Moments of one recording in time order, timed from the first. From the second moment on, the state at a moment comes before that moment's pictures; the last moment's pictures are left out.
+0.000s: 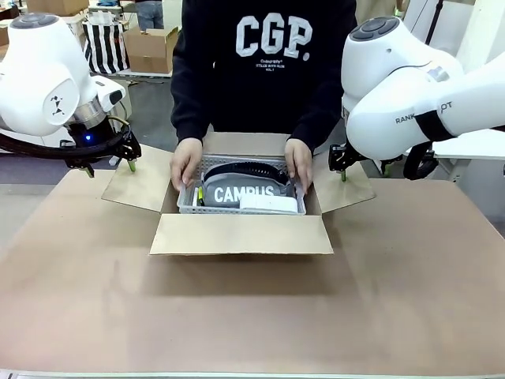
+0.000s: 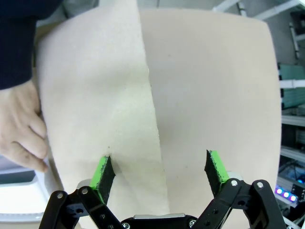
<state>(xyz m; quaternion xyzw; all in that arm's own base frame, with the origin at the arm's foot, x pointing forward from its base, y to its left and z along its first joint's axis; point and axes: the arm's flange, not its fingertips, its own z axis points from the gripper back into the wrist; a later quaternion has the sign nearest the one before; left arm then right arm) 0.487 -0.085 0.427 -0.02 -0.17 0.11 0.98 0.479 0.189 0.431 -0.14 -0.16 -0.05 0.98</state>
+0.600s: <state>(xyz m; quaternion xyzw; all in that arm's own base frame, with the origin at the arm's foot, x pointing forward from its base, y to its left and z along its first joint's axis) 0.487 -0.085 0.427 -0.02 -0.17 0.11 0.98 0.479 0.189 0.431 -0.14 -0.16 -0.05 0.98</state>
